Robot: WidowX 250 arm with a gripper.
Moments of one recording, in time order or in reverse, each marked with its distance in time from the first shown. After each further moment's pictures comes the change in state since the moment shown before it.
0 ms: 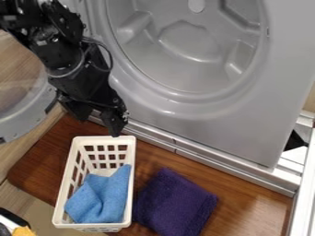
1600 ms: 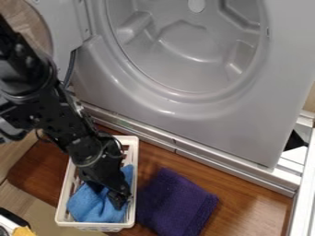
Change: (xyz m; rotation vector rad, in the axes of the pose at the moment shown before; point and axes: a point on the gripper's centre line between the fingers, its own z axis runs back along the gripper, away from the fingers) arm -0.066 -0.013 -0.111 -0.073 0.145 -0.133
